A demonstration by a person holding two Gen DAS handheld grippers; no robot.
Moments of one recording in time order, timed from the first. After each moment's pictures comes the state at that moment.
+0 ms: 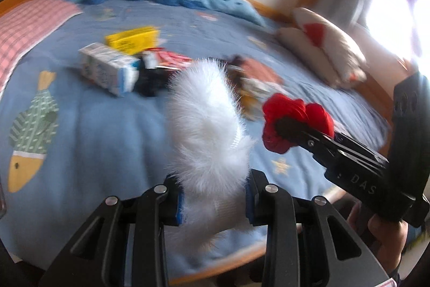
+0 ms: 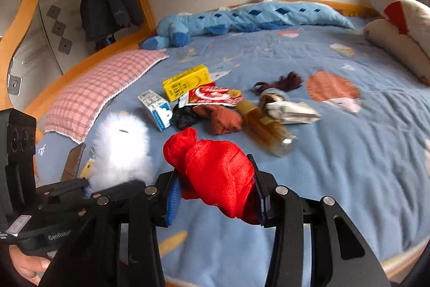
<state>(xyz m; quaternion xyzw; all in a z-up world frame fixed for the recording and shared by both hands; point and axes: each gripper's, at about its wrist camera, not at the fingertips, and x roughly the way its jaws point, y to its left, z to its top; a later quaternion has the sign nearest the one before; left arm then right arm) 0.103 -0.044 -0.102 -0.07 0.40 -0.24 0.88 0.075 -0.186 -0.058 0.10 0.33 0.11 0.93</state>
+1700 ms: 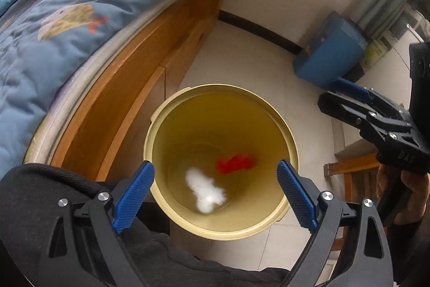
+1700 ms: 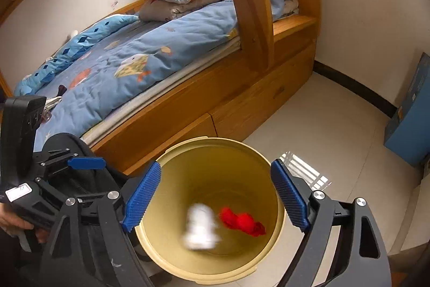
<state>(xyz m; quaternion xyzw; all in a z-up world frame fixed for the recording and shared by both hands) -0.126 -0.415 -0.178 0.23 0.47 -0.58 0.62 -0.319 -0.467 -0.115 0.24 0.35 -0.29 0.86</state>
